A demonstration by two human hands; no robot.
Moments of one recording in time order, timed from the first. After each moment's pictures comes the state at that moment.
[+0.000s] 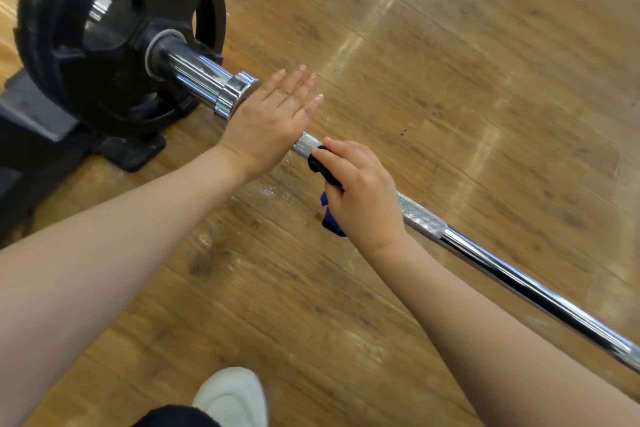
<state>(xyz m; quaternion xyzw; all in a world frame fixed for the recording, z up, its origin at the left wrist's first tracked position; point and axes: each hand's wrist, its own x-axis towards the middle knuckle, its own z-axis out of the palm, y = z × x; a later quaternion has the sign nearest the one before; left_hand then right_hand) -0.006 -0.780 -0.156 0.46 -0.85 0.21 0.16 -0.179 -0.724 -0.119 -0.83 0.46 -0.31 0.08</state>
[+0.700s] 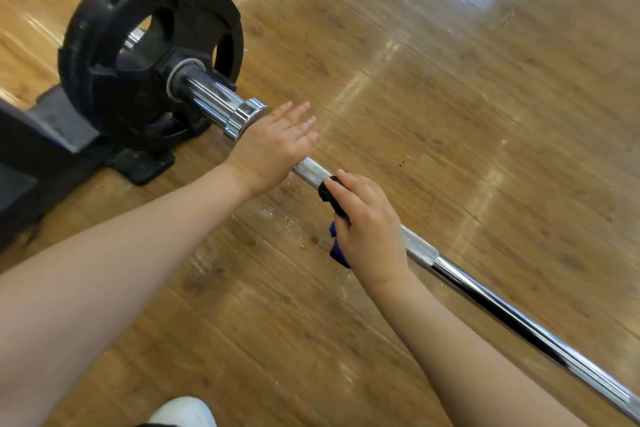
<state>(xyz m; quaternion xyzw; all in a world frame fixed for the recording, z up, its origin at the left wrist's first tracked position) -0.012 -0.778 -0.142 0.48 -0.86 0.15 0.10 -0.197 -0.720 -0.118 -0.83 0.47 -0.29 0.08</state>
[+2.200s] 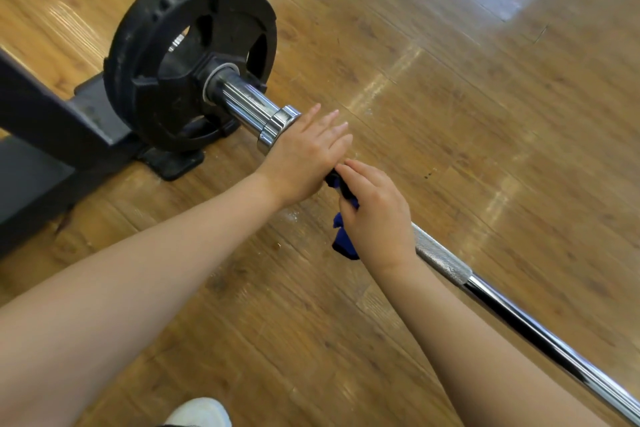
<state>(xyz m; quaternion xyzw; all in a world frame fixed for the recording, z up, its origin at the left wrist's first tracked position) -0.014 -0.767 -0.134 0.53 -0.84 0.11 0.08 -0.164 -0.734 -0.113 -0.84 0.46 -0.28 0.10</state>
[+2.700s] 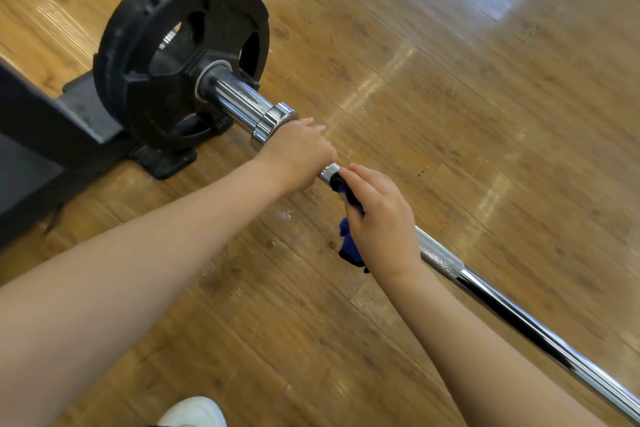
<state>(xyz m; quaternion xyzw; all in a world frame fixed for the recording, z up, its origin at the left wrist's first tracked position) -0.023 -0.780 -0.114 0.56 -0.82 -0.02 -0.09 -0.179 -0.731 -0.116 -0.83 0.47 -0.29 0.09</state>
